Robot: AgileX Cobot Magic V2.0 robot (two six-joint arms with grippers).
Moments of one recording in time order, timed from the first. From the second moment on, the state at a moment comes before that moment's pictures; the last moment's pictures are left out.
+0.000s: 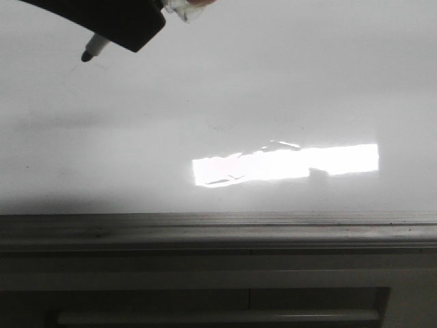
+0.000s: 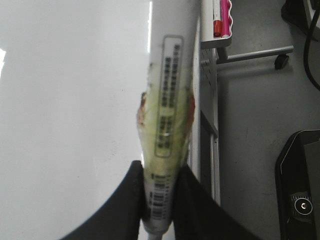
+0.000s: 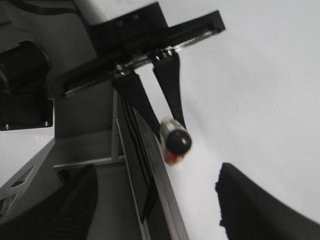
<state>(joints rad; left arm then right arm) -0.88 1.10 -0.95 -0.34 0.69 0.97 0.55 0.79 -0.82 0.89 0.76 -1.22</state>
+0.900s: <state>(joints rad) -0.88 1.10 -0.95 -0.35 0.76 0.95 0.75 1.08 -0.91 0.81 0.61 -1.24</state>
